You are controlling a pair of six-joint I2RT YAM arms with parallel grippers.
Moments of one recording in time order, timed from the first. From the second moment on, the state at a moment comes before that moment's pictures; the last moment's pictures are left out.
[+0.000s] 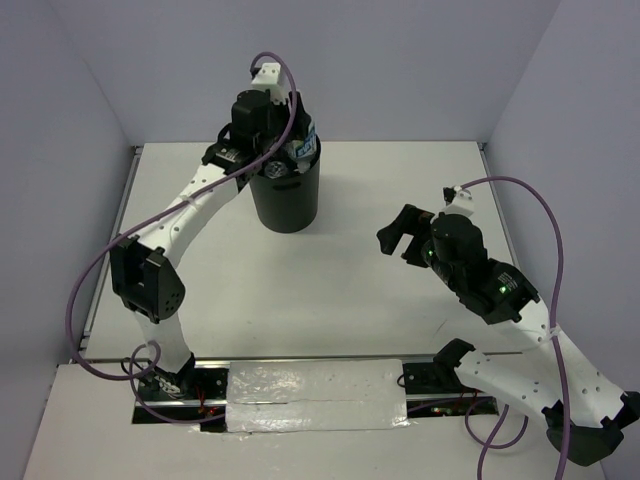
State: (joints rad) left arm -0.47 1.80 1.81 -0.14 -0.11 -0.27; right arm 0.64 0.78 1.02 -0.71 0.33 0.73
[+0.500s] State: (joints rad) left arm -0.47 1.63 1.64 -0.22 -0.13 -0.29; right arm 0.64 0.79 1.02 -0.72 0.33 0.72
